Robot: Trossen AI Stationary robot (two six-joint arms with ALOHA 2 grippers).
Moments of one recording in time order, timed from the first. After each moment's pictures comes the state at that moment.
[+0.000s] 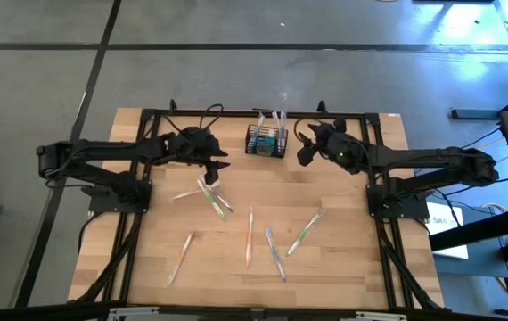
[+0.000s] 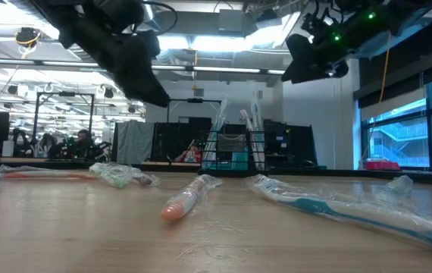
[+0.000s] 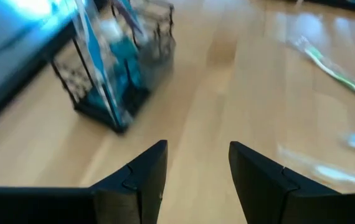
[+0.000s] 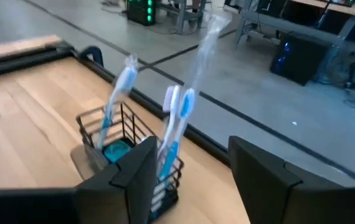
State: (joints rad) left arm 0.33 1.18 0.66 -0.10 0.07 -0.06; right arm -0.16 1.12 0.67 0.03 0.66 0.17
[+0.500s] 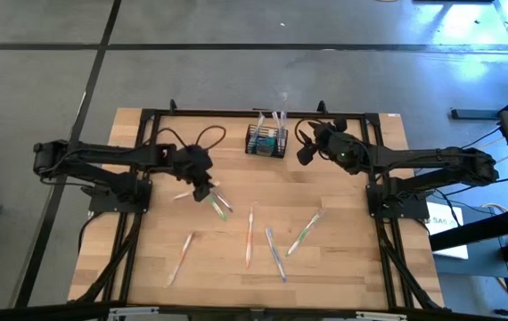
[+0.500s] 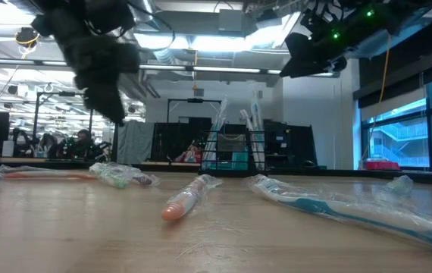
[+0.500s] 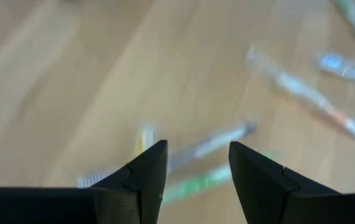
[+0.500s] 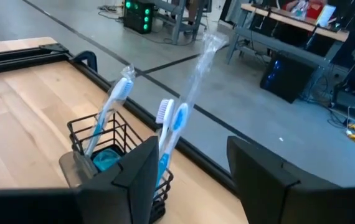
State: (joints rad) left arm 0.17 1.12 0.66 -0.47 0.07 -0.37; right arm -0.15 1.12 0.67 0.09 0.69 0.06
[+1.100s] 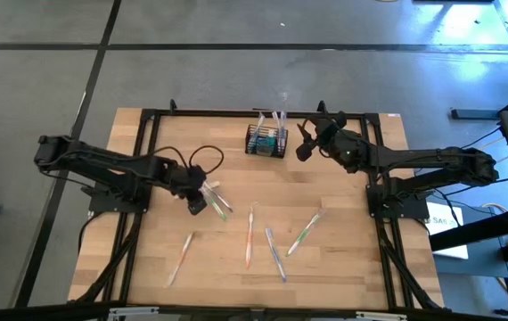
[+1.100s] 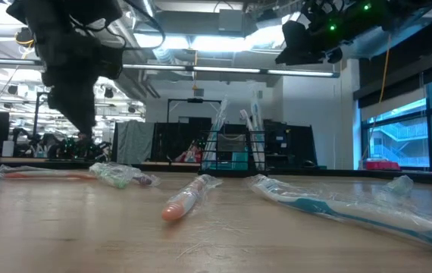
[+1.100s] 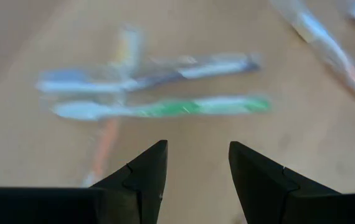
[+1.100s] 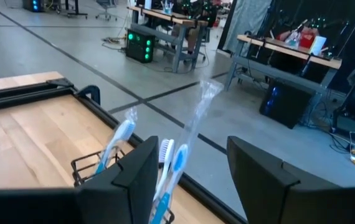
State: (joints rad) left arm -0.05 1.13 0.66 -0.63 -0.06 -0.73; right arm -0.16 1.12 0.67 0.25 0.69 -0.03
